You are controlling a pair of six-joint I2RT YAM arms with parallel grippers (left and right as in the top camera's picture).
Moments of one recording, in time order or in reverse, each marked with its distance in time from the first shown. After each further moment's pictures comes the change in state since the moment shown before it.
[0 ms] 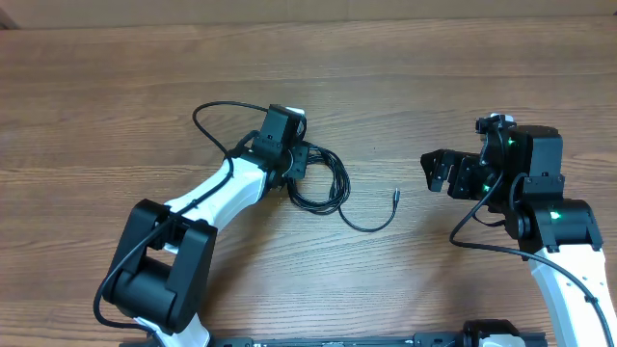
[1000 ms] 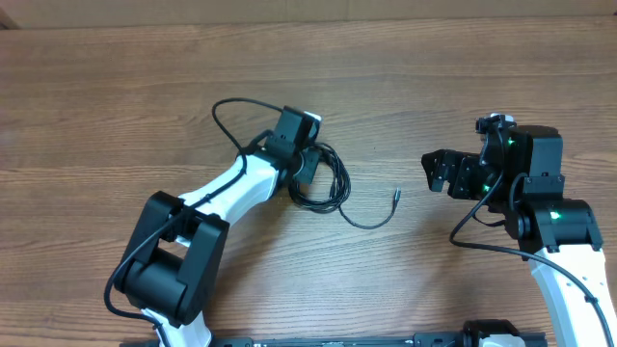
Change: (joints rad) left arm -0.046 0.048 0.060 -0.047 0.009 0.089; right arm 0.000 0.000 0.000 0.000 0.000 0.000
